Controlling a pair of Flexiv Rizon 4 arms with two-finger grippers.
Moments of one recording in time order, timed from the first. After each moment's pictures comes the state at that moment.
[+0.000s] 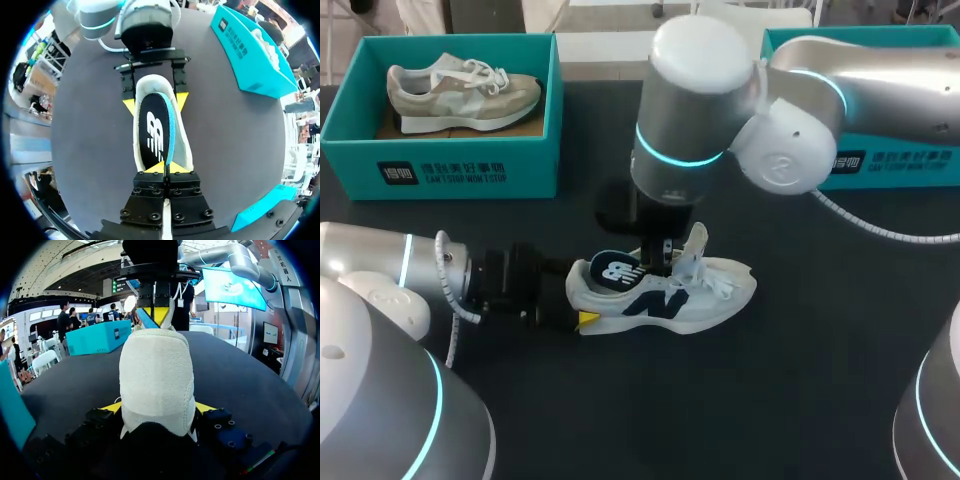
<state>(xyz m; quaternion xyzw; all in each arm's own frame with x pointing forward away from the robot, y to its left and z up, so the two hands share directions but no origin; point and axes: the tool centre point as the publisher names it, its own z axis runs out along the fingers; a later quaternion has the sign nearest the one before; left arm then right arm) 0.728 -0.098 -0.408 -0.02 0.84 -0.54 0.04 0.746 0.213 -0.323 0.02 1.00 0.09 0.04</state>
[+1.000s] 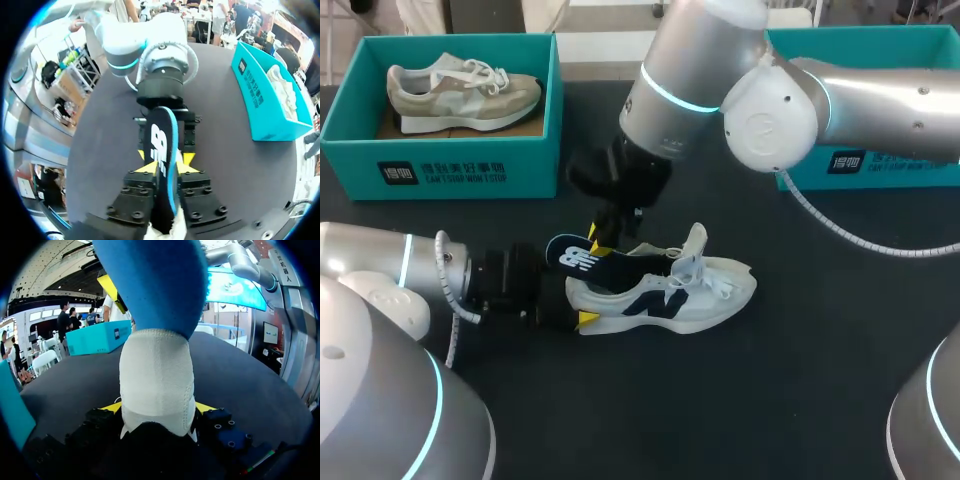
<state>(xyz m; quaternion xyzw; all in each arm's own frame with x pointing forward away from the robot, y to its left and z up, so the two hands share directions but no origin) 0.728 -0.098 -0.408 -0.02 0.84 -0.54 0.04 0.747 0.284 -0.294 -0.05 0.97 0.23 -0.07</state>
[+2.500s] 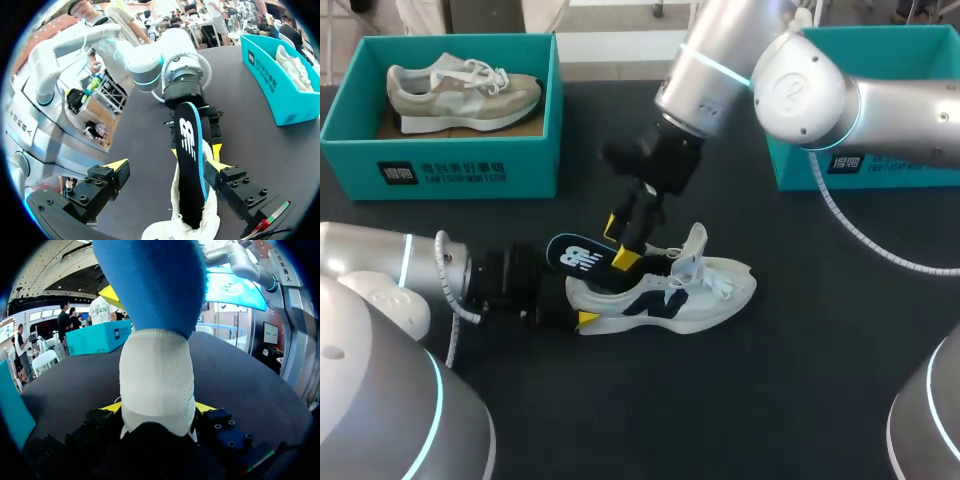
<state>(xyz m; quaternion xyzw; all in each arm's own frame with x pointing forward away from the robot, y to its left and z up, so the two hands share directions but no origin) 0.728 -0.098 -0.408 -0.02 0.84 -0.54 0.04 0.724 0.254 -0.277 -0.02 0.93 0.27 -0.23</state>
